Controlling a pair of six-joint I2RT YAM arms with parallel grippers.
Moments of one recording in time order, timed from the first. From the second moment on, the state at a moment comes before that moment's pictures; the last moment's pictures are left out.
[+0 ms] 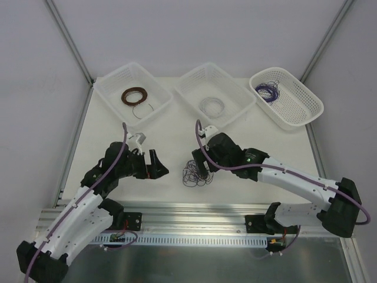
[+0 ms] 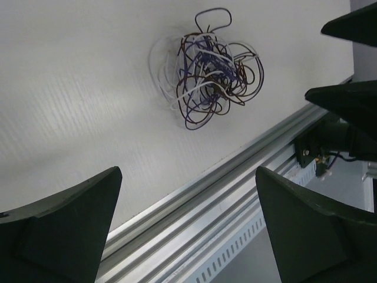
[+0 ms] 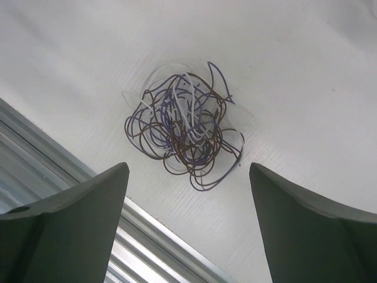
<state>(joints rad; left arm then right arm) -0.39 0.62 0.53 -0.53 0.39 -0.55 1.00 1.25 0.97 -0.51 0.16 0.27</state>
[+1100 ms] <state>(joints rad) -0.81 1.37 0.75 -0.23 0.08 -0.30 0.86 0.95 0.67 -0.43 0.22 0.61</state>
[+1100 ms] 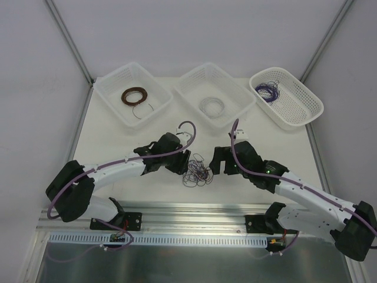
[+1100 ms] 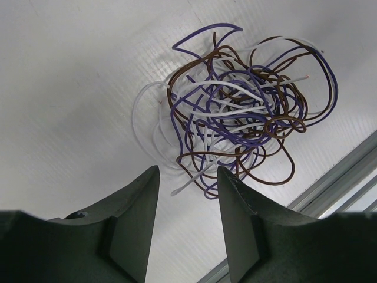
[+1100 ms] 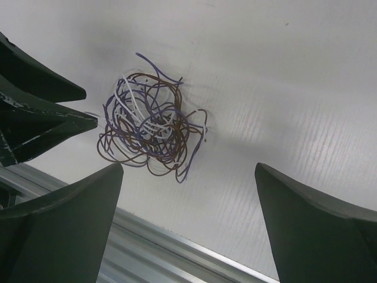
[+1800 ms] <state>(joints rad) -0.81 1.41 0.75 -0.21 0.16 -0.27 0.86 1.23 0.57 -0.09 0.11 0.78</state>
